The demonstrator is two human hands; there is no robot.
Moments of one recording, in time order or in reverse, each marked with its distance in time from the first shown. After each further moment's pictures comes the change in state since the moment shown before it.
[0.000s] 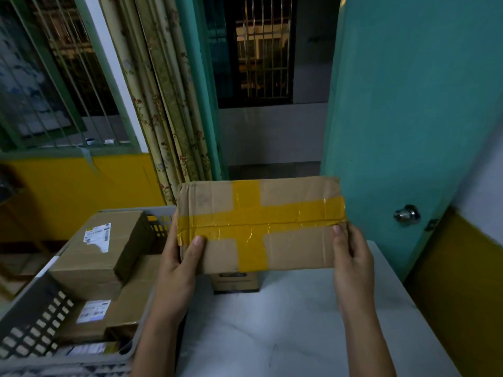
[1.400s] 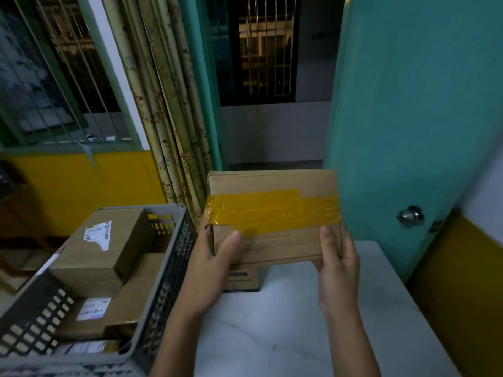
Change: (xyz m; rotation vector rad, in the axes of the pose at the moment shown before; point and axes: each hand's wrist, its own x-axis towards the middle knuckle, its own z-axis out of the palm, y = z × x) left_hand 0.002 0.018 0.037 0.145 -0.182 0.061; right_hand -0.005 0.002 0.027 0.340 -0.044 0.113
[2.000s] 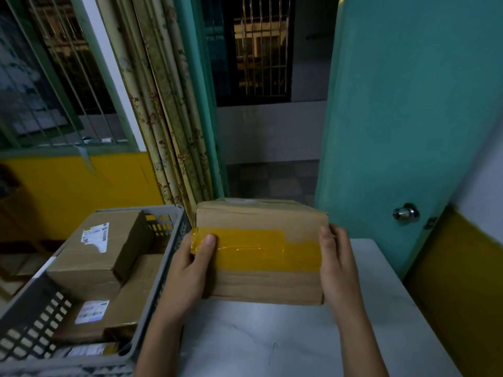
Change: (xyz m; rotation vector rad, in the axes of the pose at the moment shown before) left_hand -0.010 -0.022 -0.026 -0.047 0.053 -0.188; right_hand -0.011 -0.021 -0.005 -0.422 -0.102 0.021
